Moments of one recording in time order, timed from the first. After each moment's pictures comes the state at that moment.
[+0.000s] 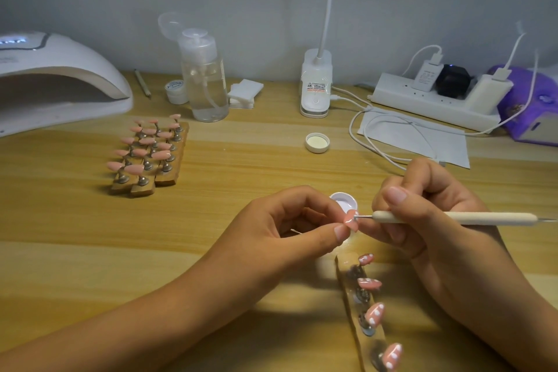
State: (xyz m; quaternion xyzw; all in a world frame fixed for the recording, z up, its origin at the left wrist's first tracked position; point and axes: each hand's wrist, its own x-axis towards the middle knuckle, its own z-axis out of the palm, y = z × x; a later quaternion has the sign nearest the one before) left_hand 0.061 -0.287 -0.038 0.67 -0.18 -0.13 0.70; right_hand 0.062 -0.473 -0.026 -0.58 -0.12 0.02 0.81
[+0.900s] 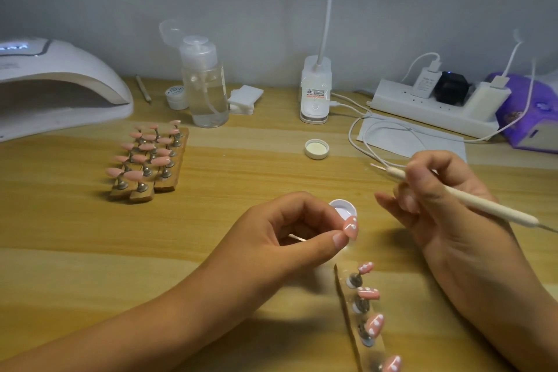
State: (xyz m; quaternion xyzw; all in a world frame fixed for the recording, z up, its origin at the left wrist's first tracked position) left_hand 0.059 -0.288 -0.036 0.67 -0.17 -0.12 0.71; right_hand 0.076 -0.485 -0.032 -0.58 -0.10 -0.06 0.80
